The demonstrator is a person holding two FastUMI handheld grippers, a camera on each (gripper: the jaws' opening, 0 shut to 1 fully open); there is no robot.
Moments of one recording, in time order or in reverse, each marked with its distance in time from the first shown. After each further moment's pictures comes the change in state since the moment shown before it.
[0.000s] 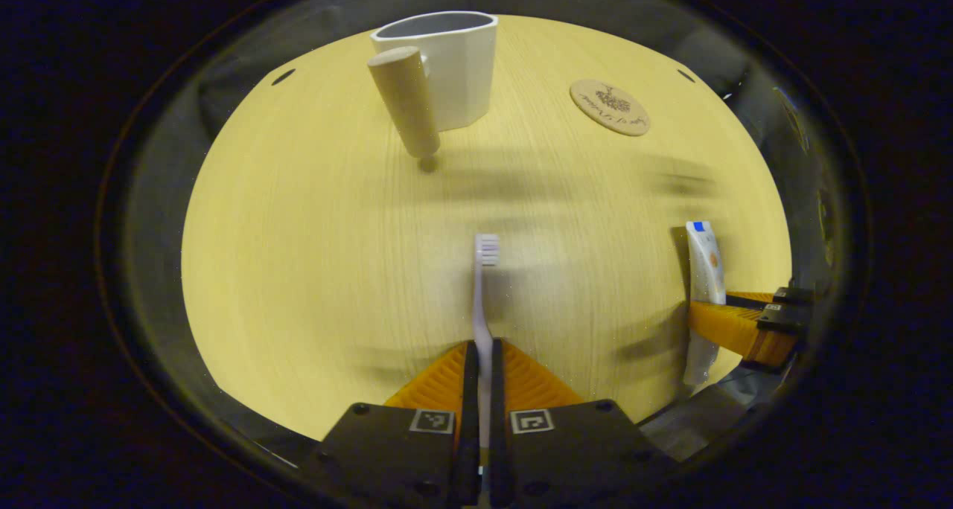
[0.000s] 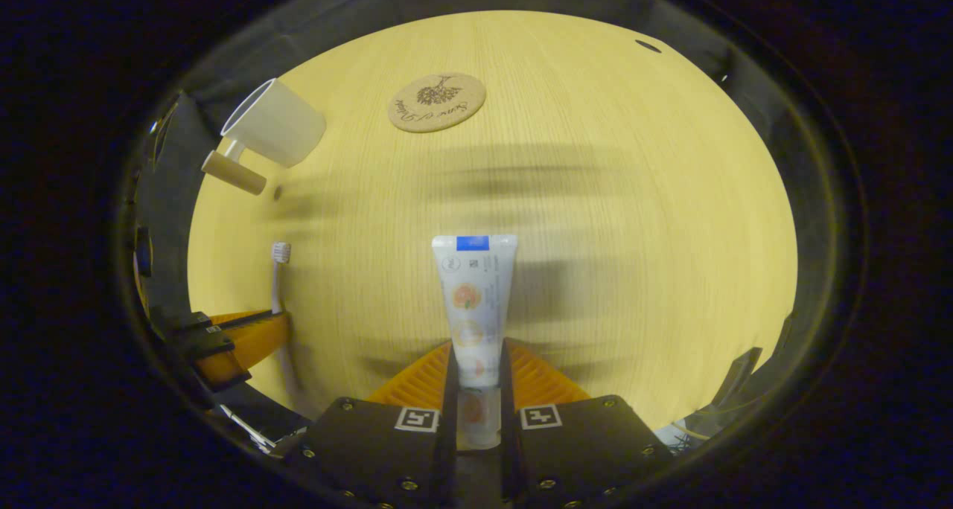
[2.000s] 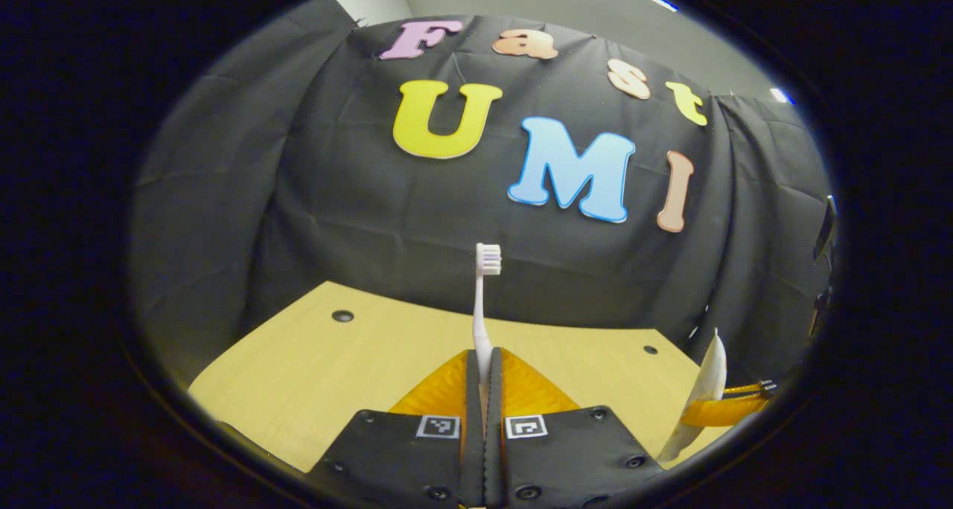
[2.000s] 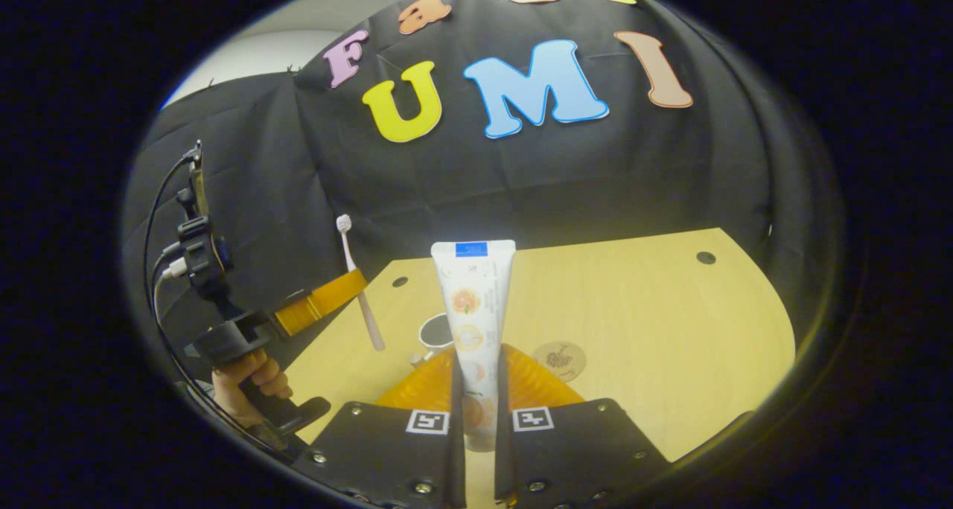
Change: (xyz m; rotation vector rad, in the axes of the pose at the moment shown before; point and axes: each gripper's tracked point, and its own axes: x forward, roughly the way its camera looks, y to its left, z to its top) left arm -0.212 0.098 0.148 -0.133 -1.271 -0.119; right arm -0.194 0.096 0.134 -0.218 -0.904 0.299
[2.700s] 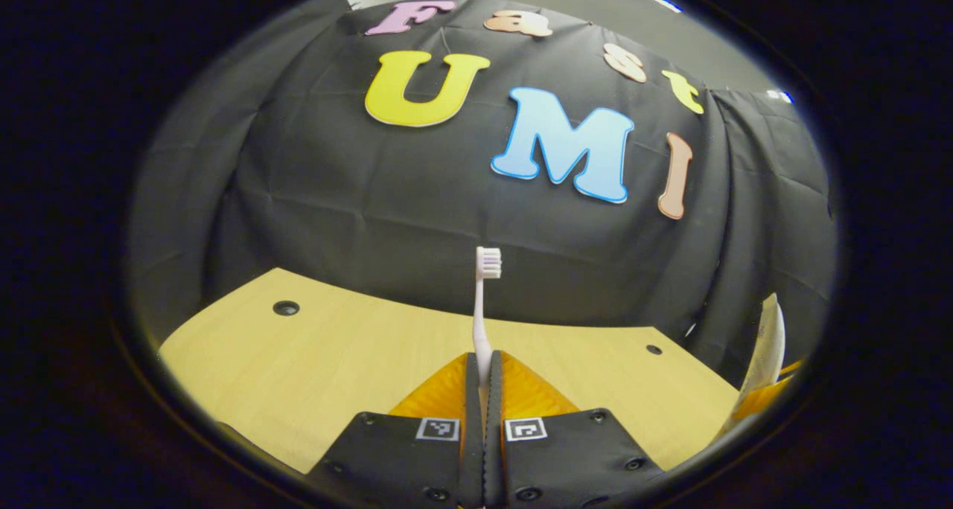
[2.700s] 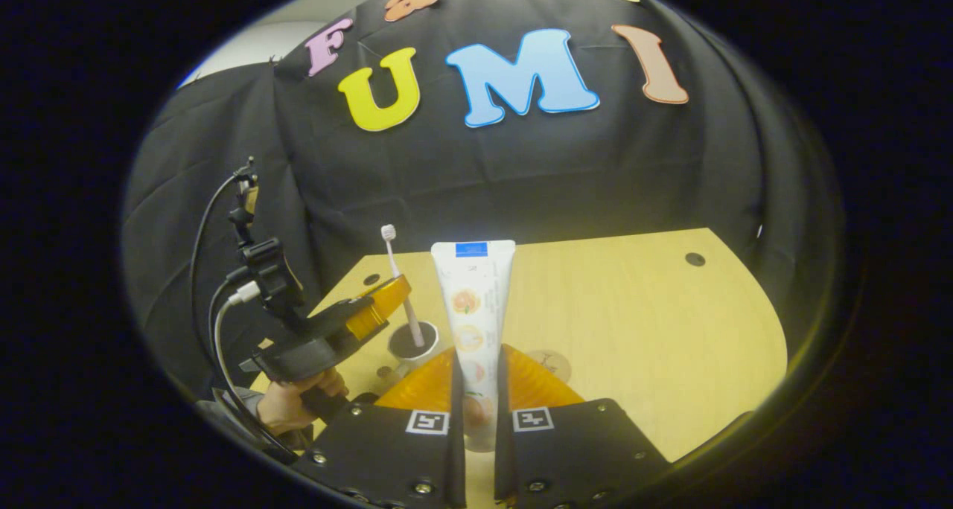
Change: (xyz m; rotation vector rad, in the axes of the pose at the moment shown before) left arm 0.119 0.001 -0.080 -0.021 0.102 -0.056; right arm 0.043 -0.015 0.008 -0.002 0.057 -0.086
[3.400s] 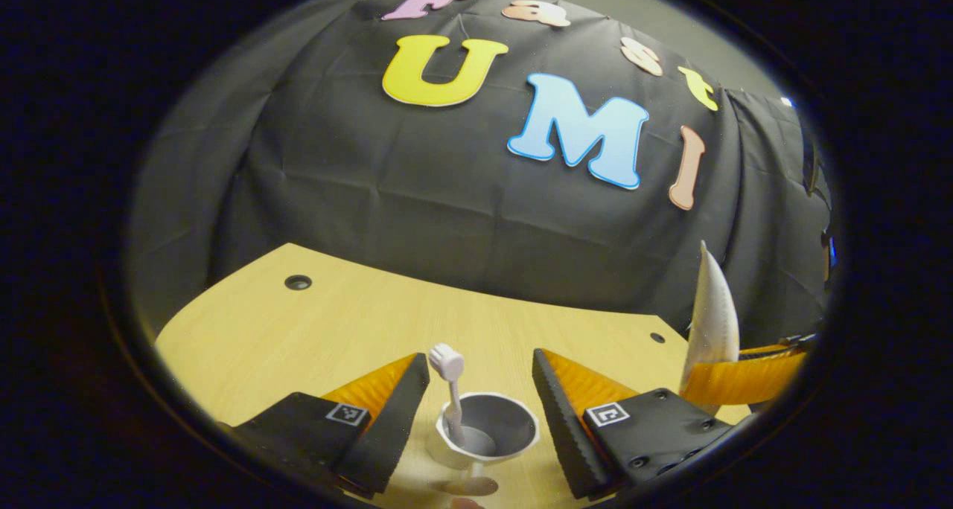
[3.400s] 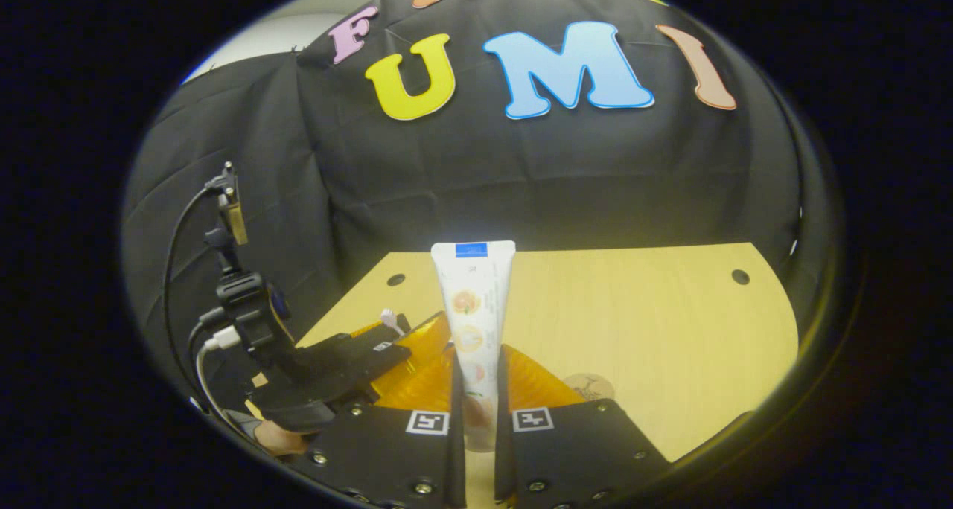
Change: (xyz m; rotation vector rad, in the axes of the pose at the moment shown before) left arm -0.027 0.020 -0.007 -0.033 0.056 0.028; right arm 0.057 0.047 0.020 -0.054 0.008 0.109
